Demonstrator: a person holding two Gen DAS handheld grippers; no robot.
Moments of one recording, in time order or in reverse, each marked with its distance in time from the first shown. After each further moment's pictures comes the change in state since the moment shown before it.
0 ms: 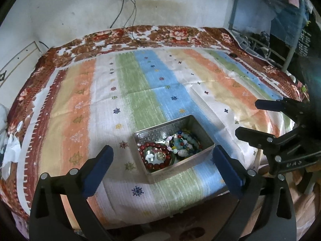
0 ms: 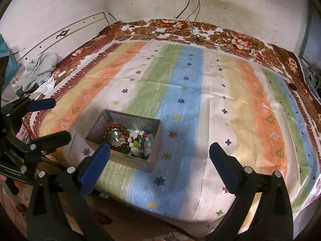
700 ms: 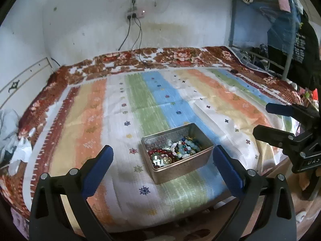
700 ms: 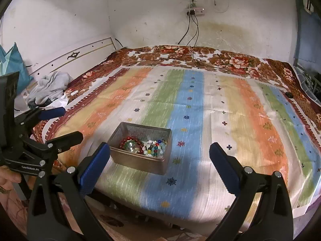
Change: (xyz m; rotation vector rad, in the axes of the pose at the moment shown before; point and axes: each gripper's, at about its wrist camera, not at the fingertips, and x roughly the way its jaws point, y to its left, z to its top) left arm -0.037 -0.011 -0.032 0.034 -0.181 0.073; right arm -0.054 0.018 -0.032 0.012 -0.206 0.031
